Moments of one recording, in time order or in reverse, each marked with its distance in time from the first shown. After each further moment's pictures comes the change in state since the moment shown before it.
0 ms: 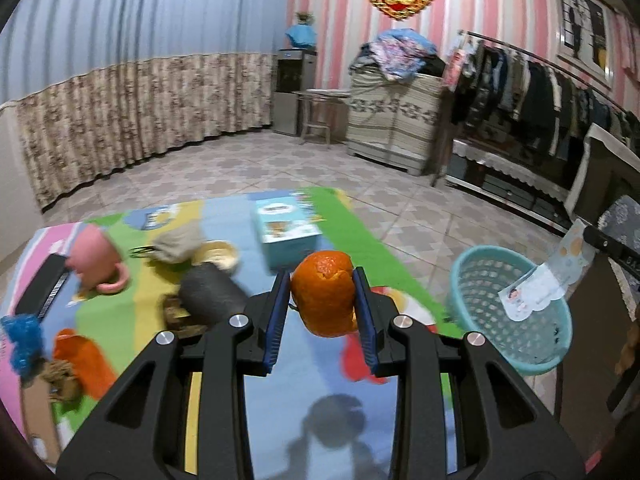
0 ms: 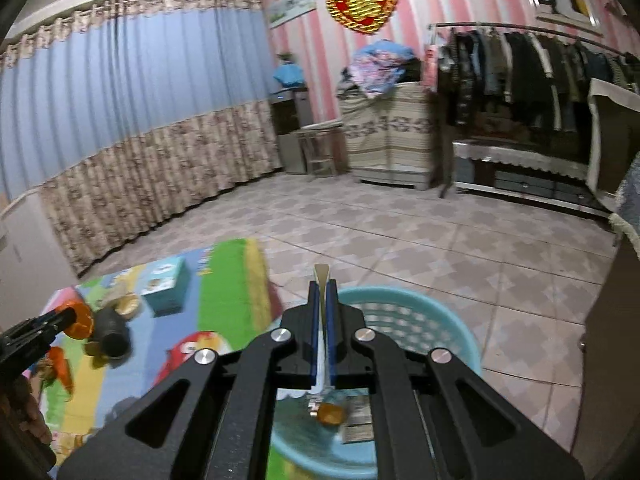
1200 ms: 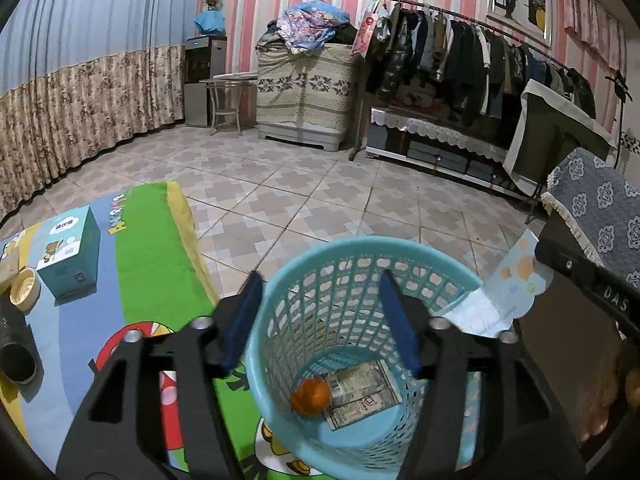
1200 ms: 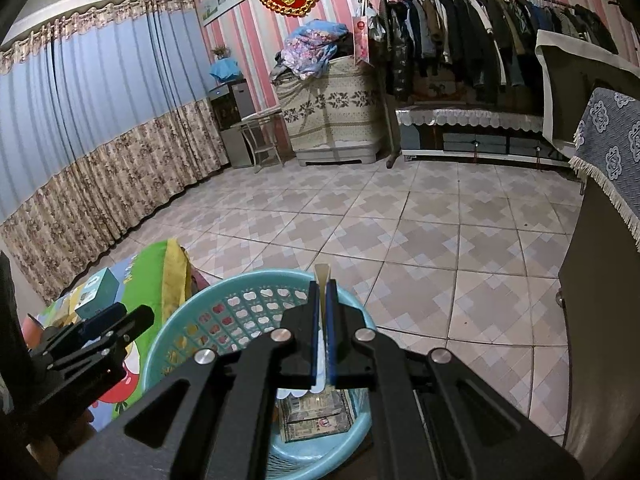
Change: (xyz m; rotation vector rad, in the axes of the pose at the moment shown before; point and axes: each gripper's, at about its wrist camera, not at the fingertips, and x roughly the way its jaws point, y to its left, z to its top) left arm 0.109 -0.191 -0.005 0.123 0.056 -0.219; right arm 0.035 -0.092 -0.018 0.130 0.047 -0.122
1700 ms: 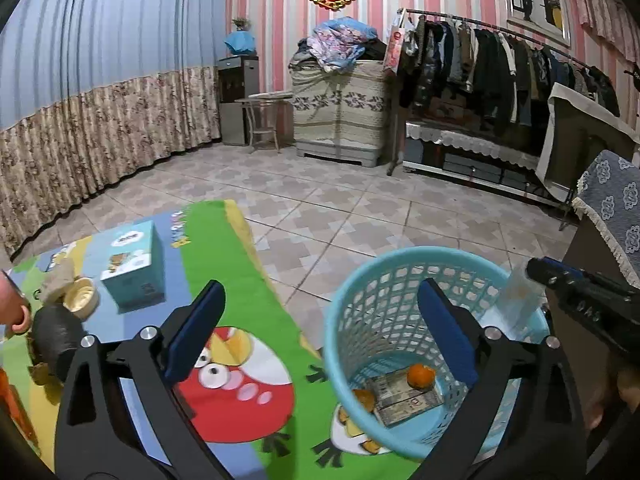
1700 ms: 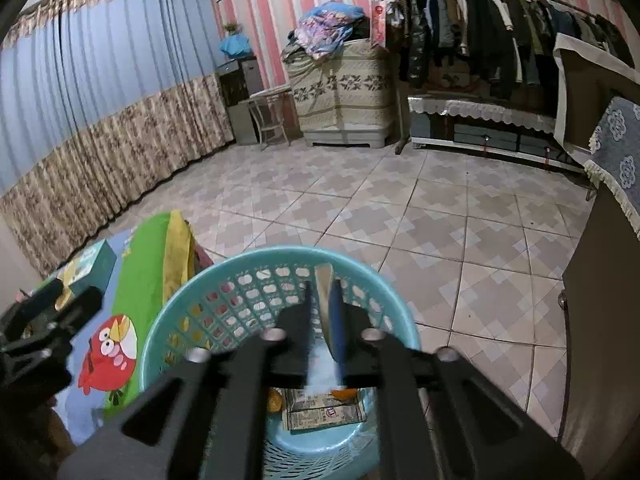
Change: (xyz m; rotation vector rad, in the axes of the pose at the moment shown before) left arm -0.039 0.031 0.002 0.020 -0.061 0.146; right arm 0.027 0.036 -0.022 -0.073 0.069 -0.019
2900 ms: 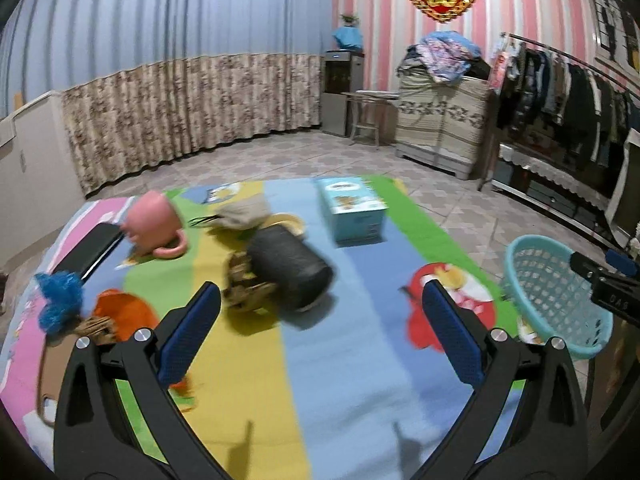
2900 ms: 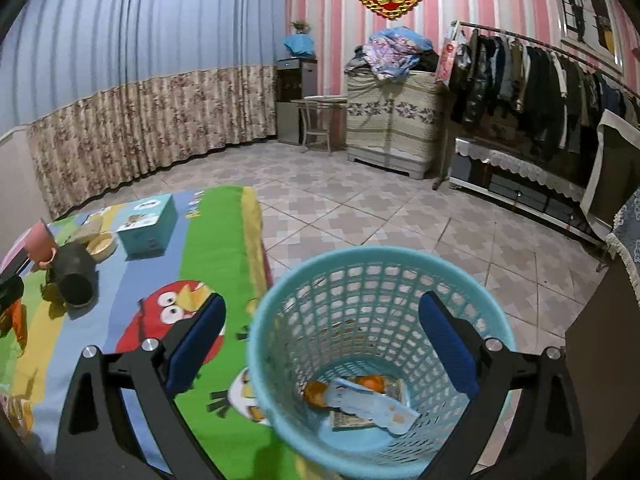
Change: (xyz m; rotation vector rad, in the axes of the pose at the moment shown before) left arm -0.112 0.187 -0.070 -0.200 0.015 0.286; right arm -0.043 0.132 -0.024 -0.243 -0.057 0.054
